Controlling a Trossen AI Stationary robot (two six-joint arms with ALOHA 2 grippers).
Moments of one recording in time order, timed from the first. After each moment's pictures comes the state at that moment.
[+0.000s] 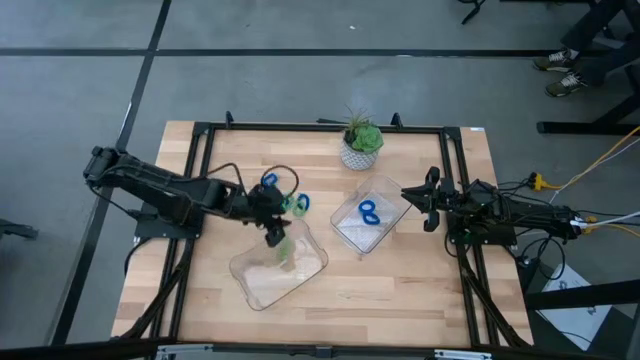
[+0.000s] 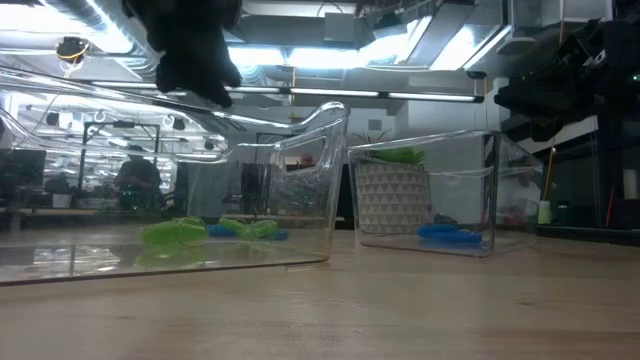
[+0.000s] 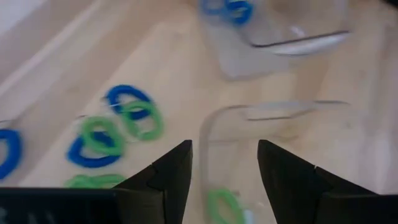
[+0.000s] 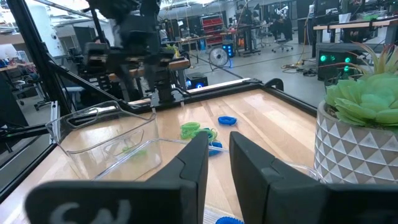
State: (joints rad) left arm -0.19 1.25 0.91 -0.51 -0.27 -0.68; right arm -0.08 0.00 0.02 0.01 0.10 0.15
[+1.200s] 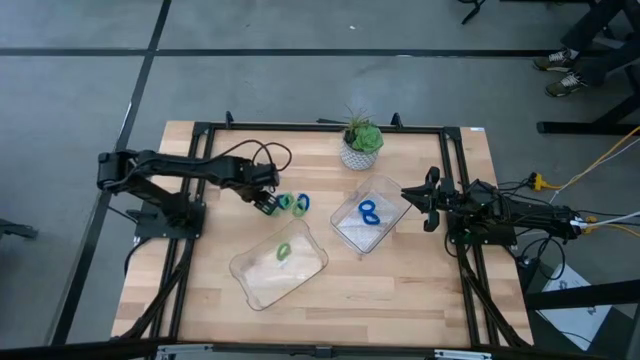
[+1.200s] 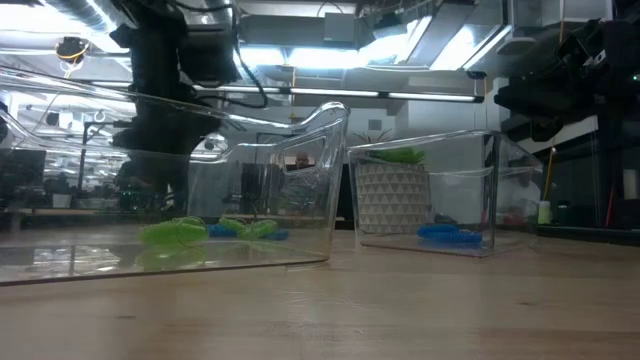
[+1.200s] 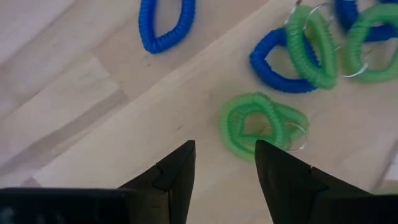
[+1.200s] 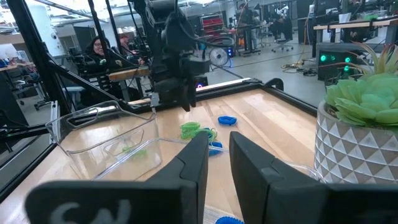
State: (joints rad) left arm 0.23 1.38 0.82 -0.80 -0.09 -0.75; right arm -0.08 0.00 0.02 0.01 0.10 0.15
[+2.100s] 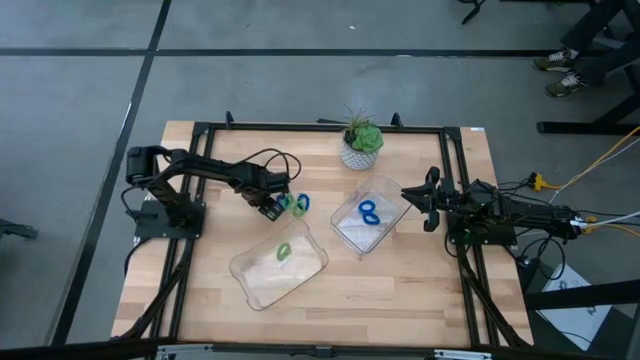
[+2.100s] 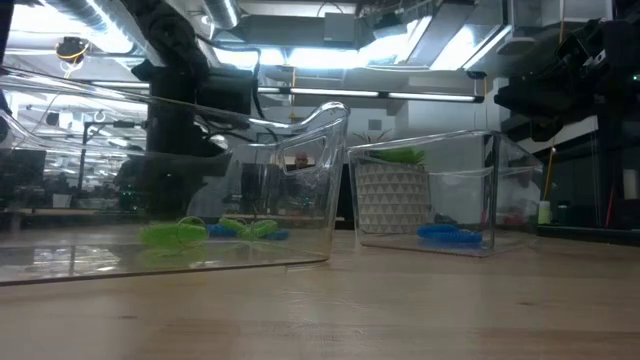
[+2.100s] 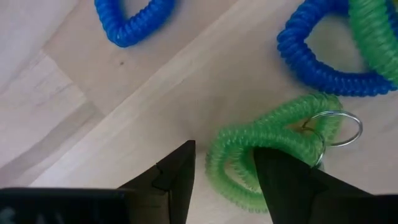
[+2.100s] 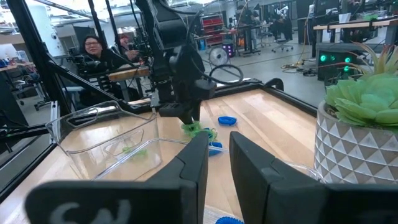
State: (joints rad) left arm 0.22 1.62 0.82 -0.73 -0.09 -0.69; right arm -0.08 0.00 0.02 0.01 0.10 0.15
